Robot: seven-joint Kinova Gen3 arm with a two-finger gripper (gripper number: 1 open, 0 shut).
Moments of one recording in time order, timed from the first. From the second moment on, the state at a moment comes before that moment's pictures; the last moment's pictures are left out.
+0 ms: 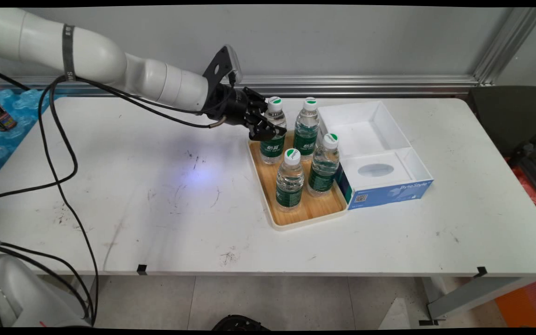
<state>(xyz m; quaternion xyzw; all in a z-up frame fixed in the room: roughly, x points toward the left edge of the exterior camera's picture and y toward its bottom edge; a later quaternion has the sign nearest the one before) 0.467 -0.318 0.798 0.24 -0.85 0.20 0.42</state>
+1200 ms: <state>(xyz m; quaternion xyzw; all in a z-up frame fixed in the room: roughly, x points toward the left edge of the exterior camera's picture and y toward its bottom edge) 0.471 -0.324 0.780 0.24 -0.86 0.20 0.41</state>
